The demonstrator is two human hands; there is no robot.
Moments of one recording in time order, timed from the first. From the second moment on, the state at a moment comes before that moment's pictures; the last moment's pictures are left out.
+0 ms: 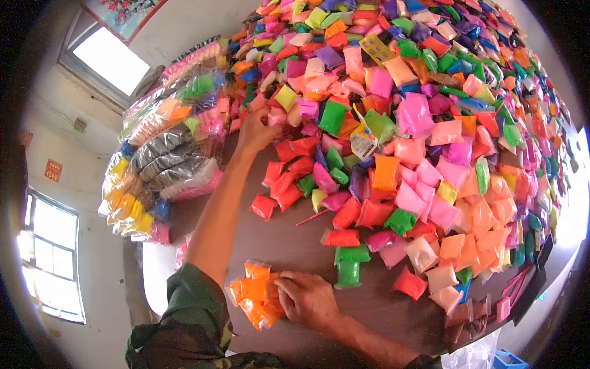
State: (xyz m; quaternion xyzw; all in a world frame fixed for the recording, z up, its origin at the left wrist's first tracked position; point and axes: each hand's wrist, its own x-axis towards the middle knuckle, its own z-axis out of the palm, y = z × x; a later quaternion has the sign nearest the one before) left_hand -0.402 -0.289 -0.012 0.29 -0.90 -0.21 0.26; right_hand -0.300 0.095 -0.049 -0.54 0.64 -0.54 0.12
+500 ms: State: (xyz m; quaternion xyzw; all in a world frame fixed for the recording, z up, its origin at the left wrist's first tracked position) left_hand -0.307 -0.255 -0.007 0.31 -0.82 -0.39 0.29; right_hand -0.298 0.097 -0.049 -0.55 0.63 -0.54 0.12
